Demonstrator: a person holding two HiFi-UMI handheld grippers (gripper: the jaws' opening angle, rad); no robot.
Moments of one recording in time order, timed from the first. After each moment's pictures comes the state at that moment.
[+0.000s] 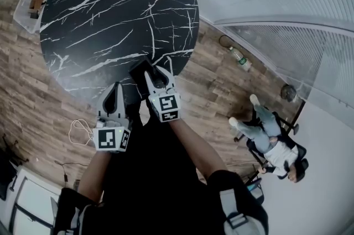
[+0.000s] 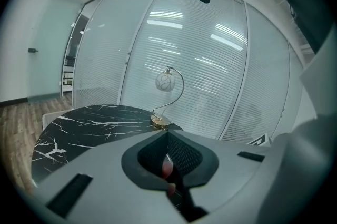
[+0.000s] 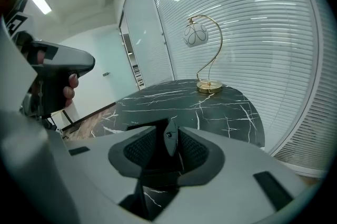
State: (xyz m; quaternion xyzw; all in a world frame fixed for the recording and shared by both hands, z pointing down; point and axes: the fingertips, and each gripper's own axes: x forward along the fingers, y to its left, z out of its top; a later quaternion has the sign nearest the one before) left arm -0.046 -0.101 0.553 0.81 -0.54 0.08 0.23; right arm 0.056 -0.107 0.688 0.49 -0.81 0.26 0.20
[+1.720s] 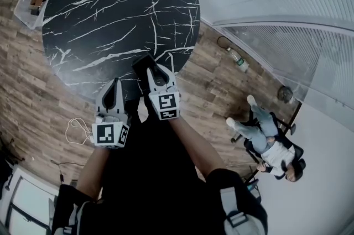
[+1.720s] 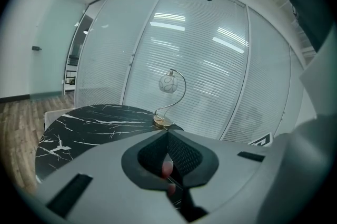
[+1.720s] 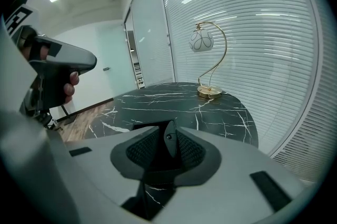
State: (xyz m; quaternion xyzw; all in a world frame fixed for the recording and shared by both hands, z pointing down) left arm -0.064 -0.088 0.552 0.80 -0.54 0.07 0.23; right arm 0.050 -0.098 0.677 0.50 -0.81 0.22 0.23
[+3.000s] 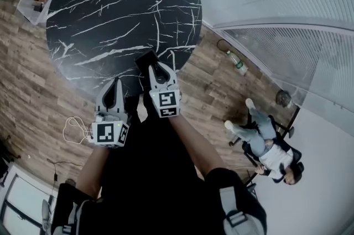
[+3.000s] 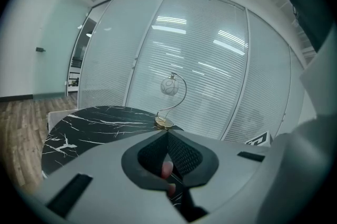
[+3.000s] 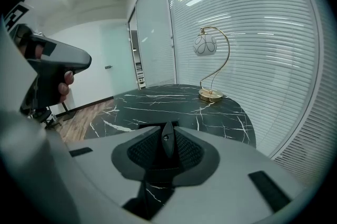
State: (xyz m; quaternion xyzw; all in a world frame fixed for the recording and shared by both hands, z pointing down) left arm -0.075 -0.063 0.546 0.80 -0.55 0.05 0.23; right arm 0.045 -0.088 0.670 0.50 -0.81 0.19 0.23
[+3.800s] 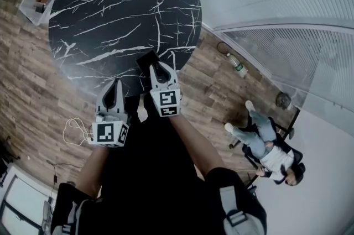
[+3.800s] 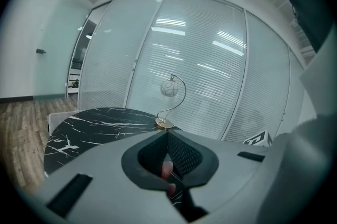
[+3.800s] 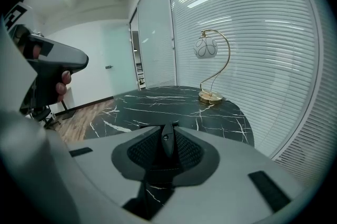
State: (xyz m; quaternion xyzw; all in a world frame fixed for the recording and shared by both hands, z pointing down) left arm -0.080 -0.054 0.540 0.80 -0.56 0.05 0.22; right arm 0.045 -0.086 0.664 0.50 -0.82 0.18 0.23
